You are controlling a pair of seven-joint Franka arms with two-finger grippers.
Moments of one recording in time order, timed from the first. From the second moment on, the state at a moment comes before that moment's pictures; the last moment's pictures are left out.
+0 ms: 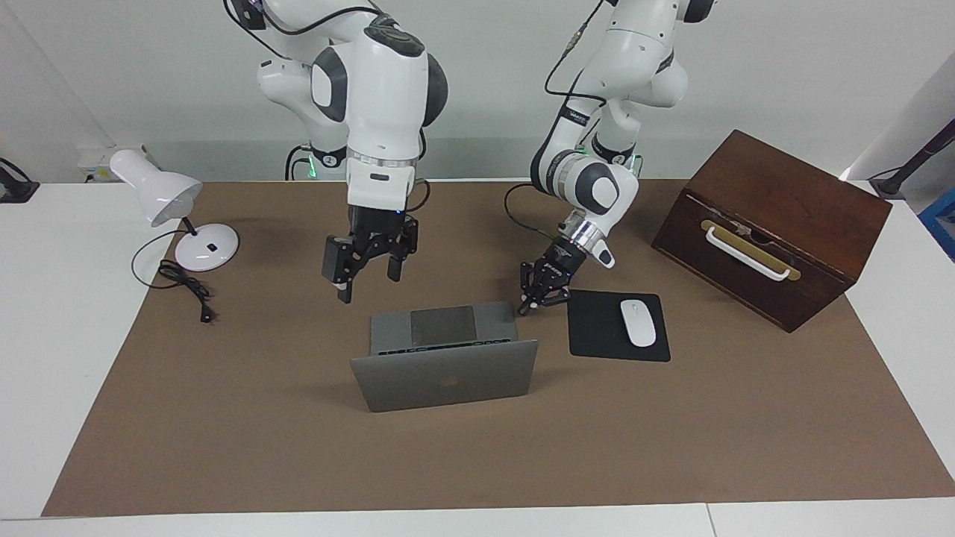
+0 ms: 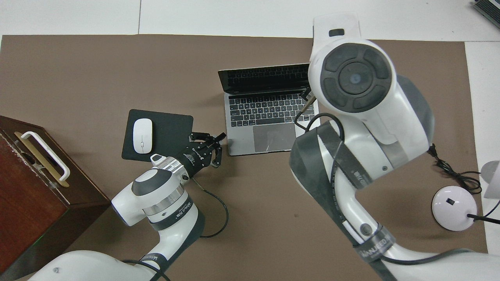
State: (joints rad) left arm -0.52 0.22 -0.03 -2.18 -2.45 2.76 -0.41; right arm 0.22 0.26 0.21 -1.42 -0.42 1.93 -0.25
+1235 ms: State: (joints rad) left arm -0.39 0.12 -0.01 -2.06 -1.80 2.86 -0.42; right arm 0.04 0.16 0.20 -1.42 -0.19 1.78 -0.13
